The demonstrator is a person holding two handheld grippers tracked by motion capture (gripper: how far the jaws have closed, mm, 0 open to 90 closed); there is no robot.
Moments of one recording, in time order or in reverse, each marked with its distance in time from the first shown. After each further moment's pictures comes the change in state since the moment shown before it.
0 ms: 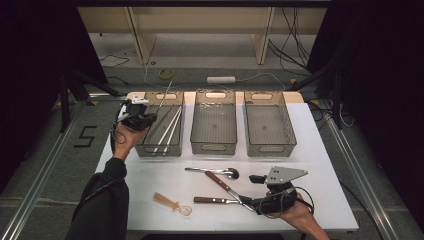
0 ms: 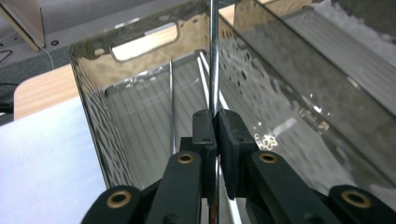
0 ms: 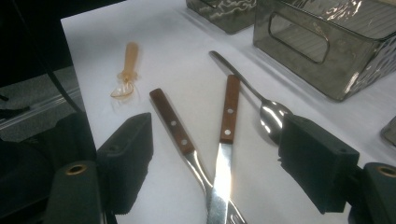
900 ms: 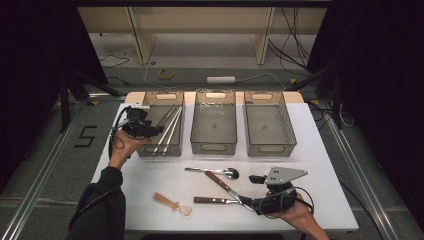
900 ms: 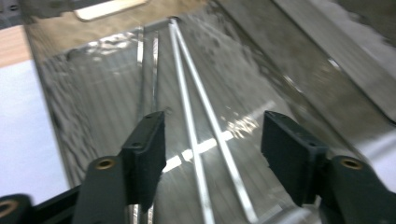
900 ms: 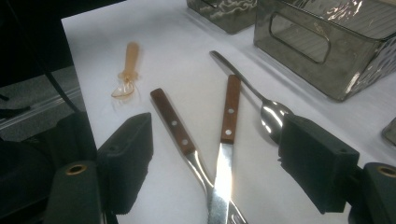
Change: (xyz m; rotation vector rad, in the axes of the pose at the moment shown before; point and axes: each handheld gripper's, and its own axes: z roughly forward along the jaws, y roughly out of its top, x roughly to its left) left arm -0.011 -0.014 -0.010 0.073 -0.121 -0.050; right arm 0.000 0.000 0.000 0.000 0.001 -0.002
